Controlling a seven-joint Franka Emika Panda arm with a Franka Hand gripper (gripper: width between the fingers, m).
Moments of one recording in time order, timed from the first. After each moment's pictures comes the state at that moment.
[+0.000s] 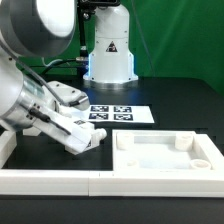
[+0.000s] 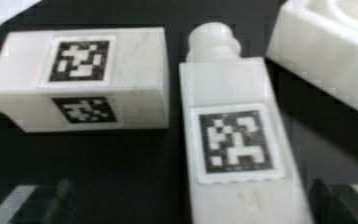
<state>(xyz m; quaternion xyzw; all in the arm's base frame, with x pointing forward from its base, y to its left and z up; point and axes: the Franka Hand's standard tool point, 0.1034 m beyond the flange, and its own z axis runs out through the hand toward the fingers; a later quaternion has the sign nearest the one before) 0.518 -0.108 0.012 -0.82 0.39 0.38 0.16</state>
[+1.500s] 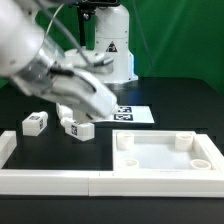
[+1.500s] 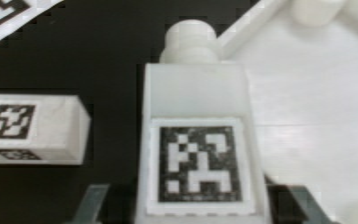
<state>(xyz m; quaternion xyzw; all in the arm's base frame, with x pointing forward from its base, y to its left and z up) 0.556 -0.067 0.088 -0.85 0.38 0.30 0.19</state>
